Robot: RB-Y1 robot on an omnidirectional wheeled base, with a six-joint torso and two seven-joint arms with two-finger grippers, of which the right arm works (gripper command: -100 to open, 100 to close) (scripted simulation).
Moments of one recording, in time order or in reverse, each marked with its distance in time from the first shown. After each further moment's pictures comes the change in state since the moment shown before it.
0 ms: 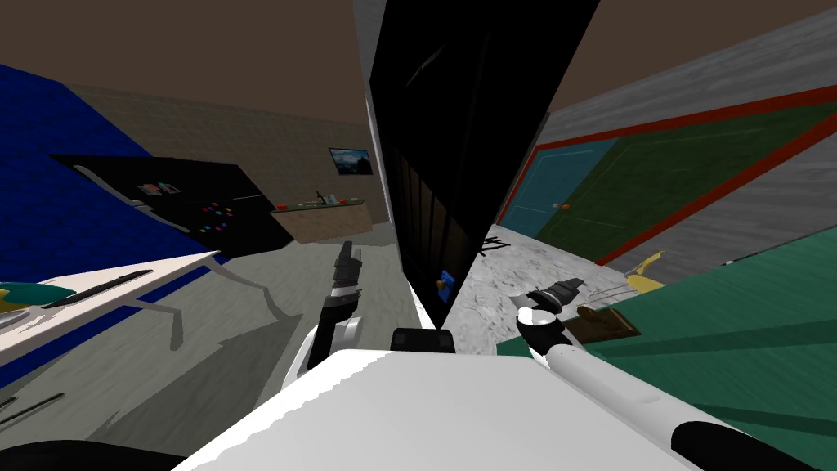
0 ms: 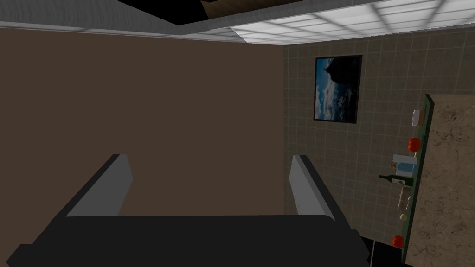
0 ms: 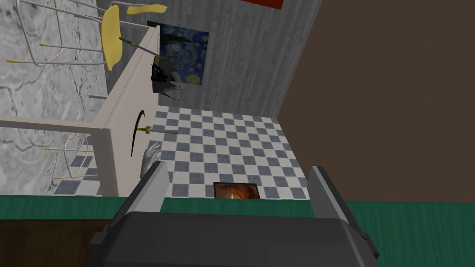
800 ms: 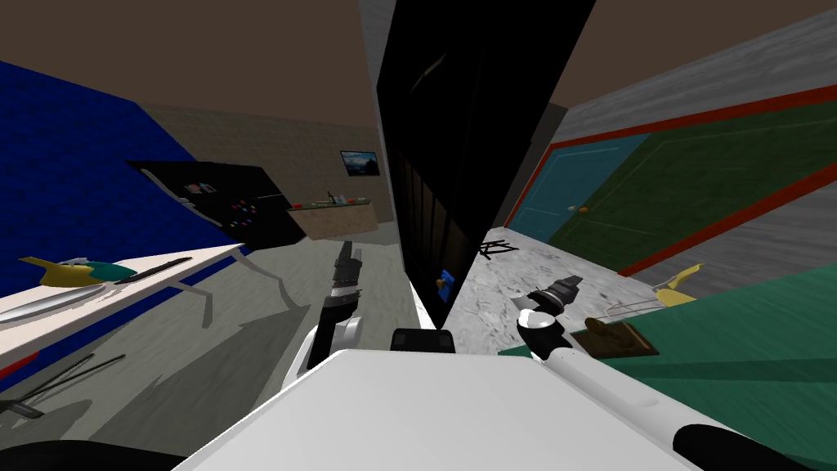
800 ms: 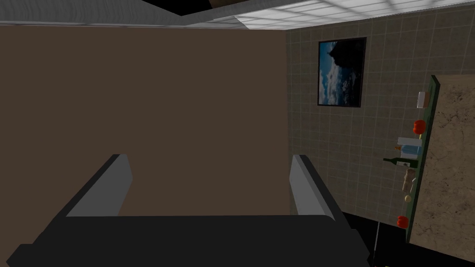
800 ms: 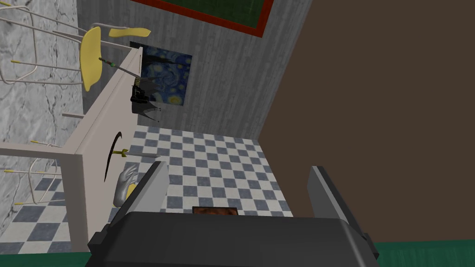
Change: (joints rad) arm 0.023 0.001 0.042 -0.024 0.020 -0.006 0.030
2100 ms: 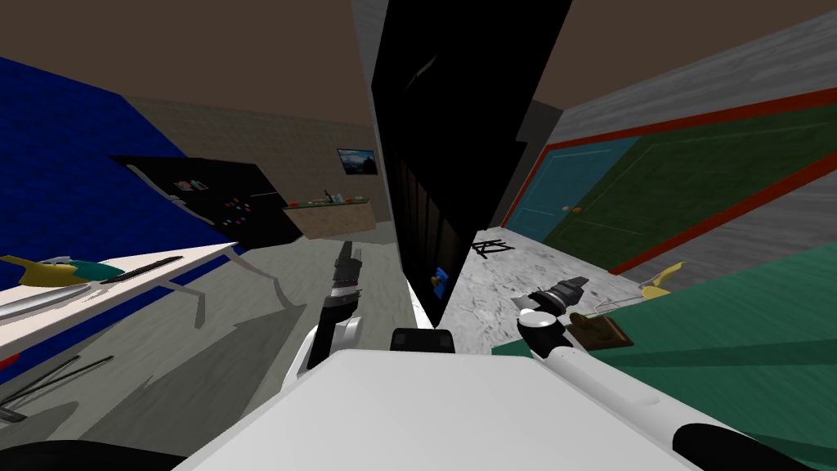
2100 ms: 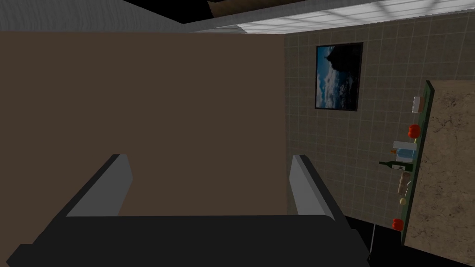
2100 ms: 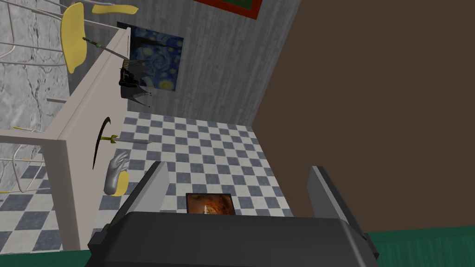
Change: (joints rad) arm -0.007 -0.003 -0.024 0.005 -0.004 -0.048 0.018
